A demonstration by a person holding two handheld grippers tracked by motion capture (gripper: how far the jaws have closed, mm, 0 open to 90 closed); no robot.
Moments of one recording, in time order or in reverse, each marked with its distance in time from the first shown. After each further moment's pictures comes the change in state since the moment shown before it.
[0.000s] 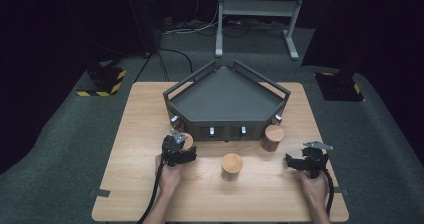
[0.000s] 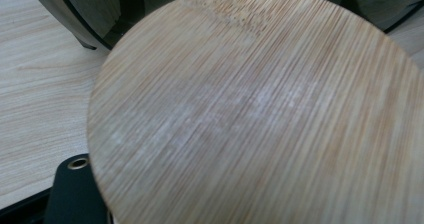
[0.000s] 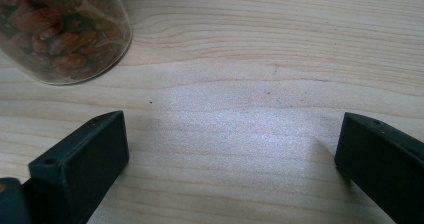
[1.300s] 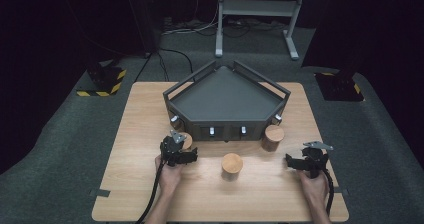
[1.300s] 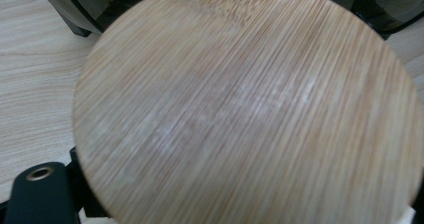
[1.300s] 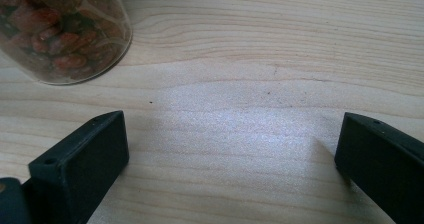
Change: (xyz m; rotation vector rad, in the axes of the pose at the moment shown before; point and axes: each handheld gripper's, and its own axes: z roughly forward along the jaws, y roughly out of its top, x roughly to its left) left arm 0.003 -0.007 0.012 0.002 -0.006 -0.039; right arm 0.000 0.000 0.000 0.000 0.000 0.000
